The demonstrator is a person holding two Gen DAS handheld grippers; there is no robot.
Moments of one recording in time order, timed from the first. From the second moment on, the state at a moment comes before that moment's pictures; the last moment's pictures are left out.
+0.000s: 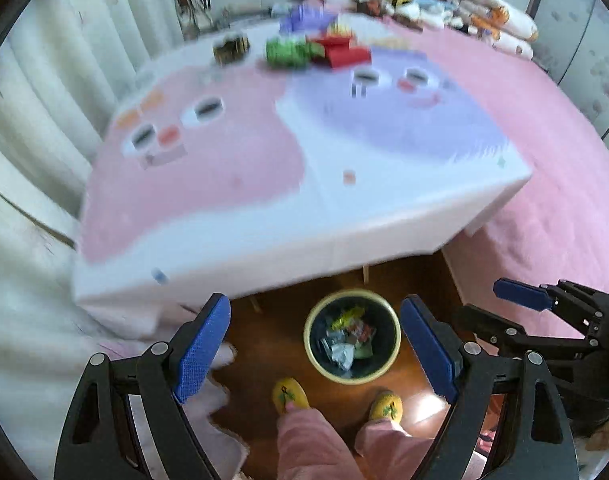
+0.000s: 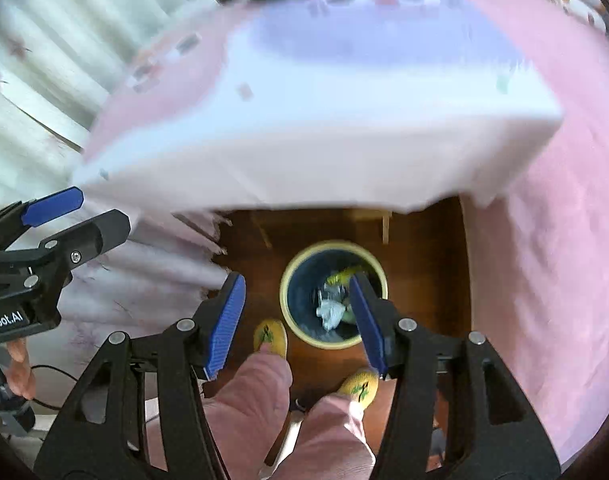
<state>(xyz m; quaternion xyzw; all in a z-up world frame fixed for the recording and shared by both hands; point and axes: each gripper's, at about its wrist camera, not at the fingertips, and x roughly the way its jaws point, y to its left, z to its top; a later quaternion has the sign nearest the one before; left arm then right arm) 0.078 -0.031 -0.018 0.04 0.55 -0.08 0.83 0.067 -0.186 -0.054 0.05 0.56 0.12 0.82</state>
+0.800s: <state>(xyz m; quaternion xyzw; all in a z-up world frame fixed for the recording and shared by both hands) 0.143 -0.021 0.161 0.06 0.43 0.01 0.90 0.182 -0.175 0.142 -0.01 0.41 0.19 0.89</state>
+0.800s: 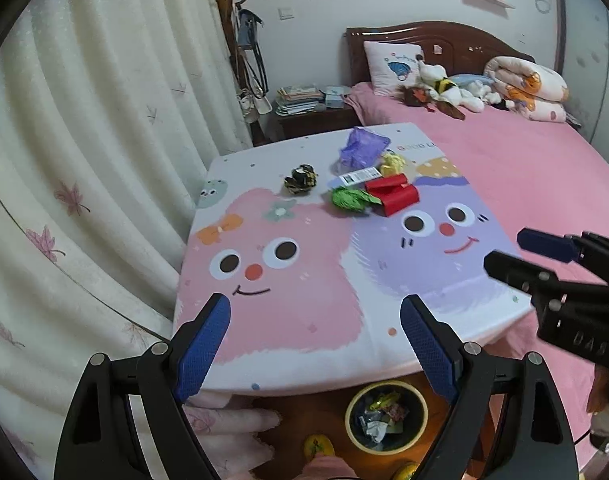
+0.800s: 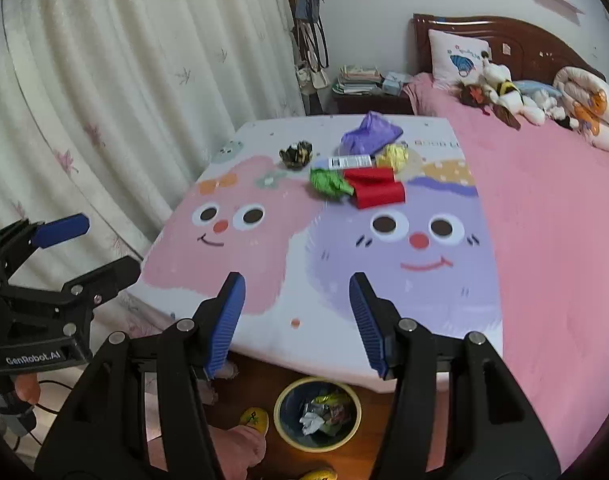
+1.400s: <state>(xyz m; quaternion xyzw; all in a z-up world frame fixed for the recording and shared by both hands) 0.411 0.090 0.088 0.04 0.50 -0.04 0.86 0.382 -0.076 0.064 -0.03 0.46 0.13 0.88</state>
